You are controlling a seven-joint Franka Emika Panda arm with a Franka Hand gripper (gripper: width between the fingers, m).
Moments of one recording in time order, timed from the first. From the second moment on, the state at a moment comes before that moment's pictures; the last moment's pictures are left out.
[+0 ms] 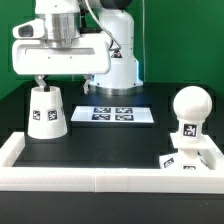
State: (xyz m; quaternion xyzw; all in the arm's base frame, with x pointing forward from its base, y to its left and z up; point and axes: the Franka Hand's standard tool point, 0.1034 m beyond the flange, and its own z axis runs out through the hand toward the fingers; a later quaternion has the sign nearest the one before) arm 0.419 -0.130 0.086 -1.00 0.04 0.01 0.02
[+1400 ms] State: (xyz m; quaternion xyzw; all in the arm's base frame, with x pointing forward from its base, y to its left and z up) arm 0.430 -0.093 0.113 -1.00 0.06 0.02 0.04
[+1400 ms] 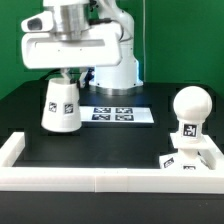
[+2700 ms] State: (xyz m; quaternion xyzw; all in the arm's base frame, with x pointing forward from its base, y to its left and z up) arm 0.506 -0.002 0.191 -0.99 0.13 -0.01 0.06
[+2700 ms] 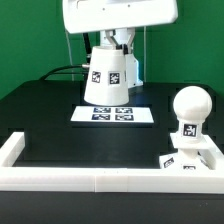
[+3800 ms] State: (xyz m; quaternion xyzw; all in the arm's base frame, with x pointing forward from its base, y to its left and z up) arm 0.601 0.107 0.253 -0.98 0.16 -0.04 0.08
